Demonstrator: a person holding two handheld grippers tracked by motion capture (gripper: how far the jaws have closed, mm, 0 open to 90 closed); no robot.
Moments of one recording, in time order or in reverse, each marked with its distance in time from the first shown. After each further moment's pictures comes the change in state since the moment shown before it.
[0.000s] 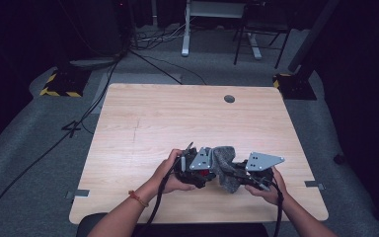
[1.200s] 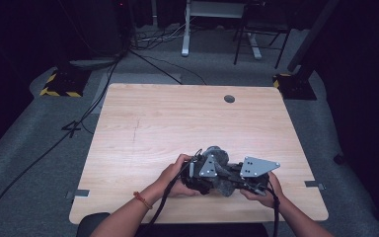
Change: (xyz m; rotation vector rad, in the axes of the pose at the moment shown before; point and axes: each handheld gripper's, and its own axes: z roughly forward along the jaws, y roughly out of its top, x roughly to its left) left arm -0.012 0.002 0.019 0.066 -0.036 0.049; right arm 0.017 0.012 0.004 -0.015 0.006 -0.068
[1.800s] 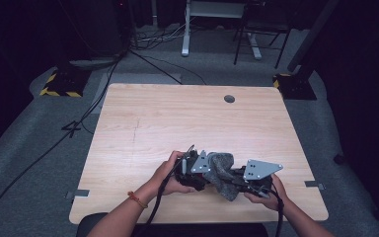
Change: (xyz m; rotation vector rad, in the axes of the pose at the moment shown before) left arm 0.006 -0.004 -0.015 -0.027 0.037 -0.019; right arm 0.002 -0.009 -0.006 0.029 0.026 0.005
